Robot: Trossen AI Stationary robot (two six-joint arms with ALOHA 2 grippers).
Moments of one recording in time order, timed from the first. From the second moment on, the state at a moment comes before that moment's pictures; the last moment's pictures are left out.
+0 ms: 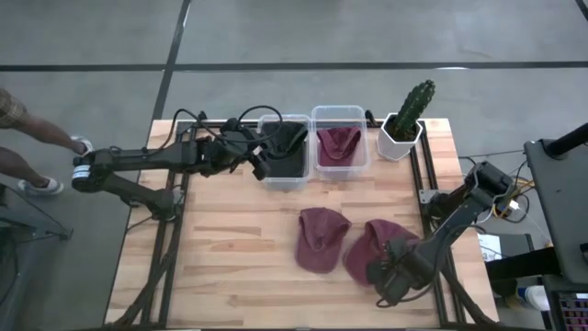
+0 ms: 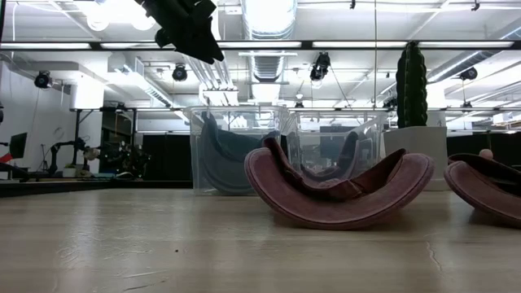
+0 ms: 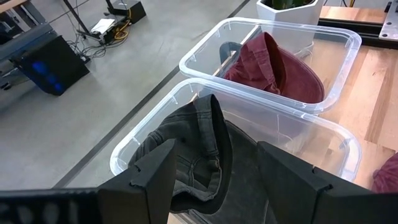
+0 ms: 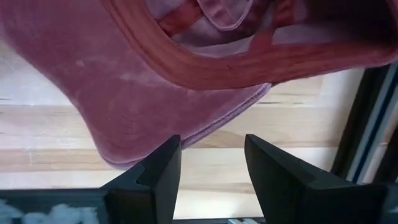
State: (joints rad) left arm 0.15 1.19 1.09 -0.40 -0.54 -0.07; right arm 0.81 1.62 1.17 -1.11 -0.08 2.37
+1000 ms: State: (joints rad) left arm 0.15 1.19 1.09 -0.40 -0.54 -0.05; right arm 0.79 1.75 1.17 -1.05 -0.01 2.37
